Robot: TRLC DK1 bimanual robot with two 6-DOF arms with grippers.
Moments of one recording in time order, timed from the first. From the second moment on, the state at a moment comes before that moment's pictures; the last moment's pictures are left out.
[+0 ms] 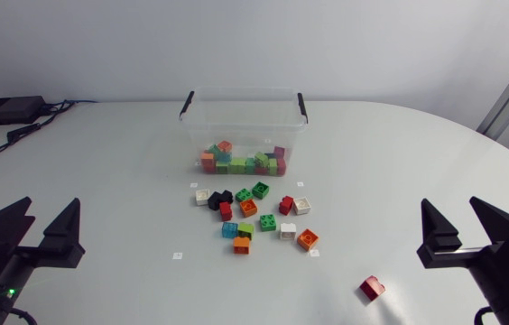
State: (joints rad) left arm 0.03 0.06 0.04 -0.04 0.02 0.05; right arm 0.00 0.06 0.03 -0.03 0.01 -0.03
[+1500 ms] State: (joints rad) left arm -0.05 0.60 0.43 -0.15 0.02 0.08; right arm 0.04 0.27 0.22 -0.08 0.02 -0.03
